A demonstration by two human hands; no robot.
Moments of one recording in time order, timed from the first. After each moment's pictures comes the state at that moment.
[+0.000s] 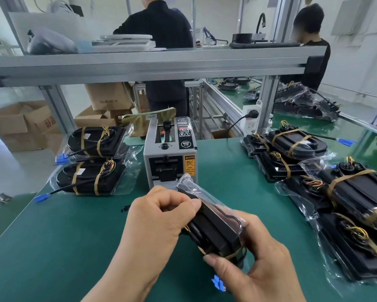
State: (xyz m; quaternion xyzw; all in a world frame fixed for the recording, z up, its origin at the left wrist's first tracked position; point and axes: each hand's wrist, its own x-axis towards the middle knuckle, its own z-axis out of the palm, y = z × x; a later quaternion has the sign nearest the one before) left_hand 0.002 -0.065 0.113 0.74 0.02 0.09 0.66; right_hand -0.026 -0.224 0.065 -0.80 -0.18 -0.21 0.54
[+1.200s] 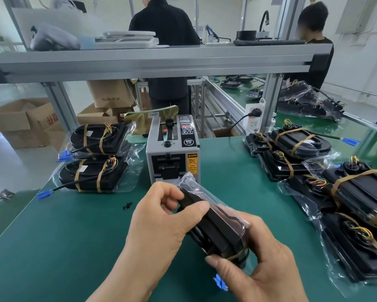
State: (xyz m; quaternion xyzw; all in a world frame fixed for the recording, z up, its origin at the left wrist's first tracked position) left_hand 0.006 -0.062 0.101 0.76 0.06 0.11 0.64; right_hand -0.028 -0.223 0.064 -0.79 -0.19 -0.23 0.53
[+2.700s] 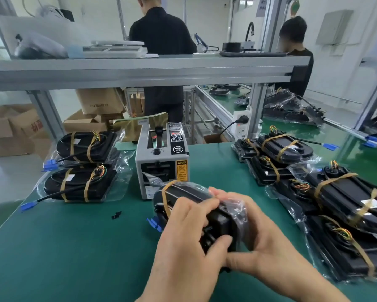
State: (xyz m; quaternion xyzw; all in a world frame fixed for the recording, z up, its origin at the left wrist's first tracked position) left_hand -0.008 -0.097 0.080 0.85 -0.17 0.23 0.44; right_hand 0.010 -0.265 0.071 -0.72 -0.24 0.03 0.65
